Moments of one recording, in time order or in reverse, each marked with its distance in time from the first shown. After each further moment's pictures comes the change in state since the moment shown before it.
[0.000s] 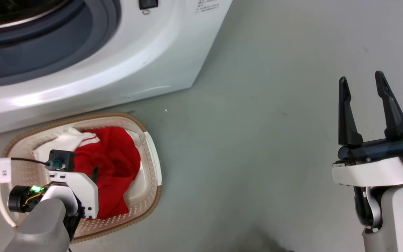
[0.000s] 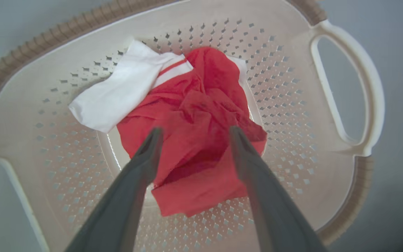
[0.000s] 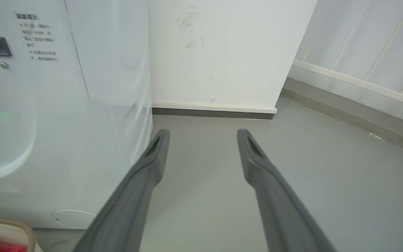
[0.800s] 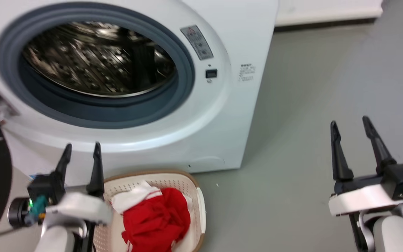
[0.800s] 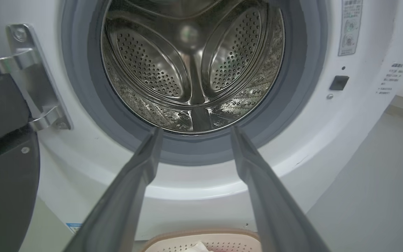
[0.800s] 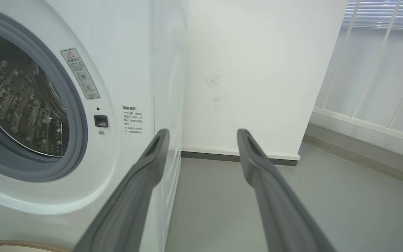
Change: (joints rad) left arm 0.474 -0.110 0.537 -0.887 0.295 0.104 -0.119; right arm 0.116 0.001 -0.028 0.107 -0.074 0.000 0.000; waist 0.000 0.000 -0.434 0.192
